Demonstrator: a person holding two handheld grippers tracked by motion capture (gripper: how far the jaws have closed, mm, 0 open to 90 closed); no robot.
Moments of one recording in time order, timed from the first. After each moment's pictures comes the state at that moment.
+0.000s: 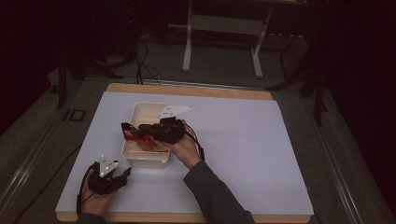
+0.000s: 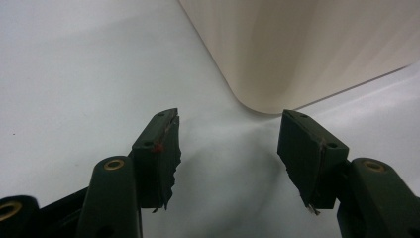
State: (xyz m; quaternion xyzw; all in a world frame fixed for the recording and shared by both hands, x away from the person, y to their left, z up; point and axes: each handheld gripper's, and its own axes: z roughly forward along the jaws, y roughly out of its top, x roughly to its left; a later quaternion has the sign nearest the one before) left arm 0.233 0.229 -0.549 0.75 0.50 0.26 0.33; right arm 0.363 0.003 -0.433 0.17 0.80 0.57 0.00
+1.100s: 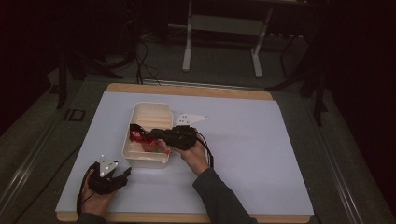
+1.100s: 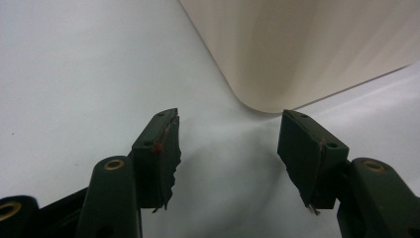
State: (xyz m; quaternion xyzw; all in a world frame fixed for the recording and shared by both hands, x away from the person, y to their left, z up) left arm 0.233 0.229 -0.549 0.75 0.50 0.26 0.33; right arm 0.362 -0.032 -0.466 0.19 0.77 0.60 0.00
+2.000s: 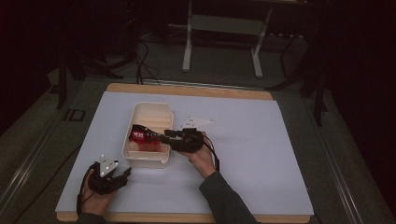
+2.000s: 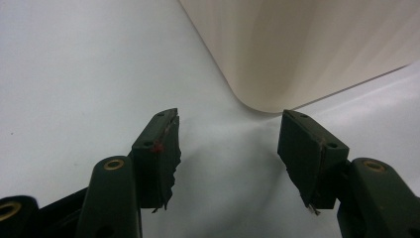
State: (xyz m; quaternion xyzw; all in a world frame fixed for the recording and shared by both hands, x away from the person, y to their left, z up) left arm 0.233 0.229 -0.549 0.75 0.50 0.26 0.33; right arm 0.364 -0.052 -0.483 0.24 0.79 0.57 0.02
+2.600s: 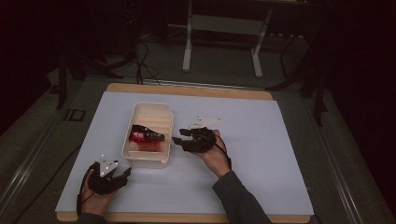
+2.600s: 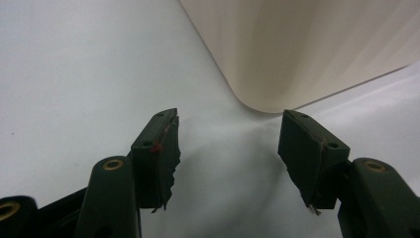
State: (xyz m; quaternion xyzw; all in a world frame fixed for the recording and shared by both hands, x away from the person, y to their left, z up) left arm 0.233 0.229 -0.549 0.75 0.50 0.26 0.33; right arm 0.359 -0.083 -0.467 0.25 0.83 0.49 0.09
